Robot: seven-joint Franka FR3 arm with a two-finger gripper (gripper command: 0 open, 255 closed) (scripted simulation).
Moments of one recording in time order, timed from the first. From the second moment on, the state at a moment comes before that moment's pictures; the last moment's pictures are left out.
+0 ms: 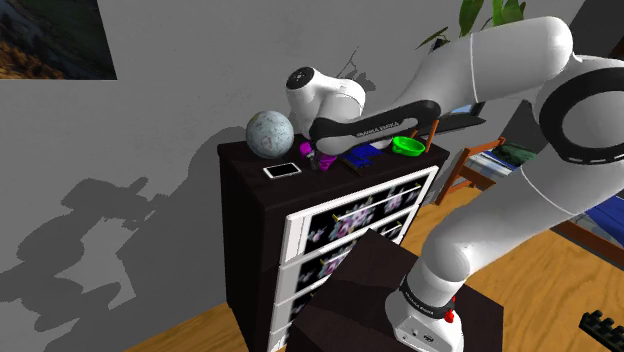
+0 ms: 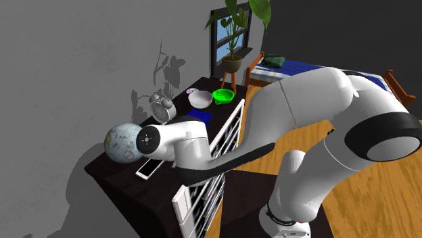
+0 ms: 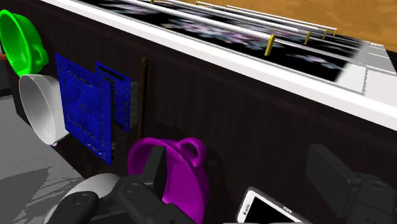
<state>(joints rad) -0.20 -0.32 0.28 -2.40 -0.58 1.96 0.41</state>
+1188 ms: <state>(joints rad) -0.29 0.41 0.20 -2.09 -1.40 1.50 0.94</state>
